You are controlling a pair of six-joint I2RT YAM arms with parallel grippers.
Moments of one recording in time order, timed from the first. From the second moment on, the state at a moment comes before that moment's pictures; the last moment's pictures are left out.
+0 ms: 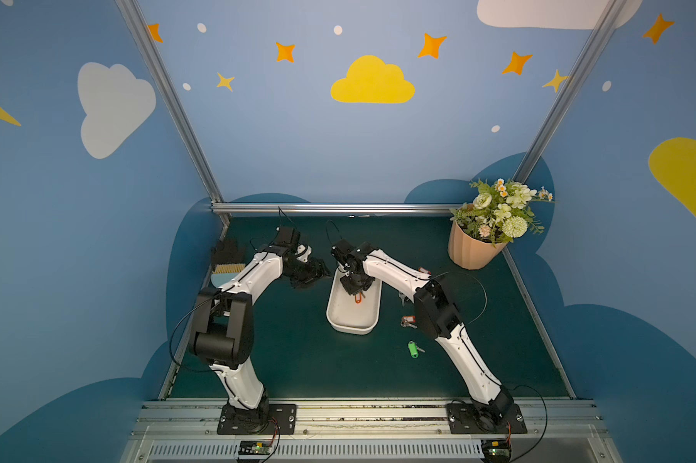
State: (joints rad) left arm -0.16 1.76 1.28 -0.69 0.51 -0.47; right arm 0.82 2.49 2.23 -1.12 0.13 0.19
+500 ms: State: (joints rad) left arm -0.16 1.76 1.28 -0.69 0.51 -0.47; right arm 0.83 2.47 2.21 -1.12 0.14 0.20
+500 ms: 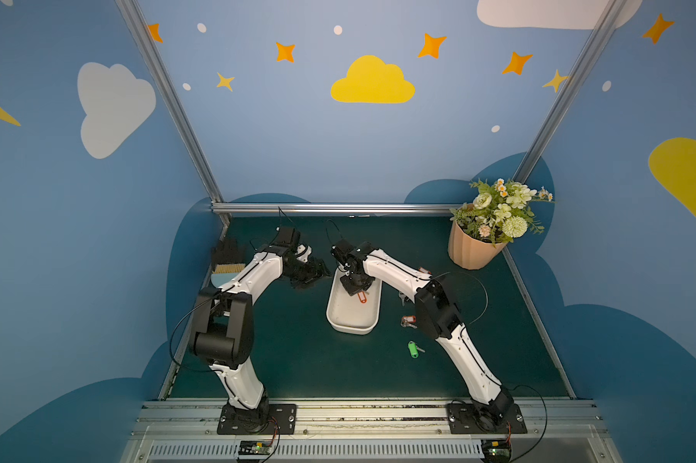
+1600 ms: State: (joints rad) left arm -0.16 1.31 0.94 -0.49 0.27 -0.51; right arm 0.62 1.43 1.11 -1.28 0.18 0.55
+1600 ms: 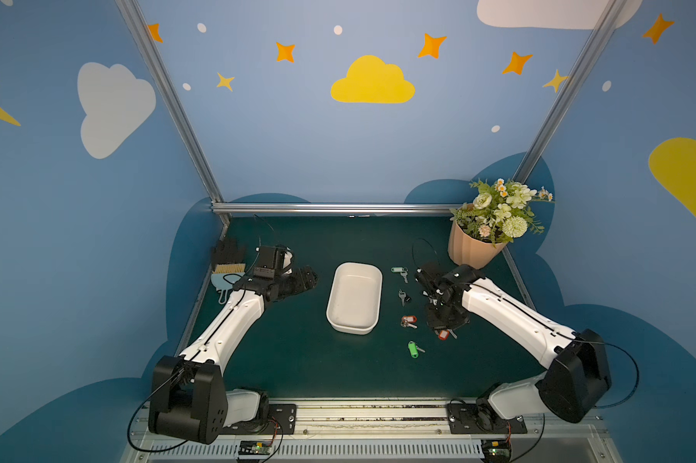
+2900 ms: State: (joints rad) left arm -0.16 1.25 0.94 -0.49 0.26 -0.52; right arm 0.47 1.47 0.79 -0.85 0.05 0.61
